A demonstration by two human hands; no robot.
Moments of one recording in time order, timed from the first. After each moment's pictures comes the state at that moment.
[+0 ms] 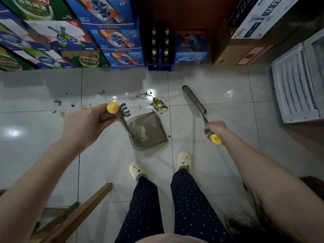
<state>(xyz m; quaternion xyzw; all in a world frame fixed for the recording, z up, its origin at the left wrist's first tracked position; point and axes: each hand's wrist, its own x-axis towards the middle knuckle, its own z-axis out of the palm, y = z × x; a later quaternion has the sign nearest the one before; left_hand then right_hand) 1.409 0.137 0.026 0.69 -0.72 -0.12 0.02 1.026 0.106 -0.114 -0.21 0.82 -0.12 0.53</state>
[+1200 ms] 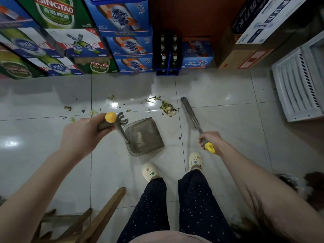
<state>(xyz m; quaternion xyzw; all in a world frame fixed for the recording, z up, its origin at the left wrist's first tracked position) 1.532 0.176 0.033 0.68 -0.71 -0.15 0.03 1.155 0.163 -0.107 -0.15 0.80 -0.15 0.57</state>
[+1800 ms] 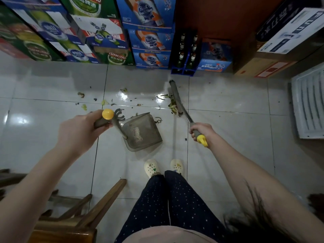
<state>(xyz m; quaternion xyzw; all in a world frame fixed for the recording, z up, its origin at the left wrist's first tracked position) 1.567 0.199 0.040 0.74 -0.66 -0.13 0.03 1.229 0.124 -0.101 -0.18 0.73 -0.17 0.63</state>
